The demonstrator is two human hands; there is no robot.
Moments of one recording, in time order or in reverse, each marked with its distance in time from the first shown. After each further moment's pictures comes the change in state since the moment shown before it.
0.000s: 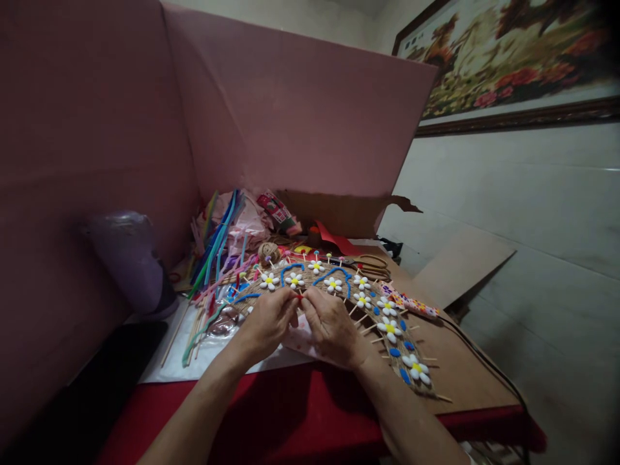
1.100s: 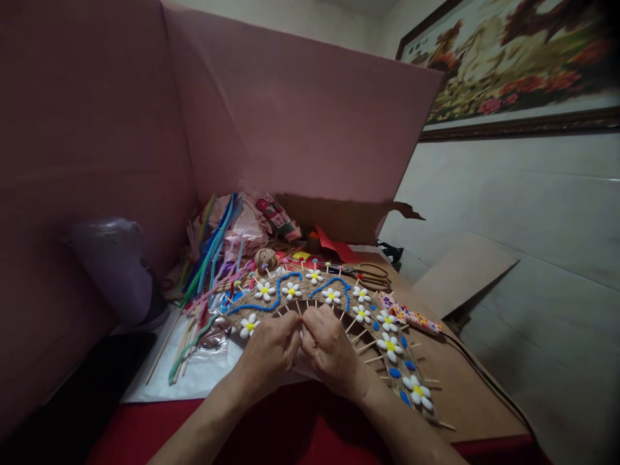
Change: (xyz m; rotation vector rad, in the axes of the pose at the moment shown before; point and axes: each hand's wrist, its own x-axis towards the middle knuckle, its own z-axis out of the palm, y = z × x) left_hand -0.006 -0.003 0.021 0.159 0.020 0.066; right_hand -0.010 0.001 0.005 0.031 -0.017 0.036
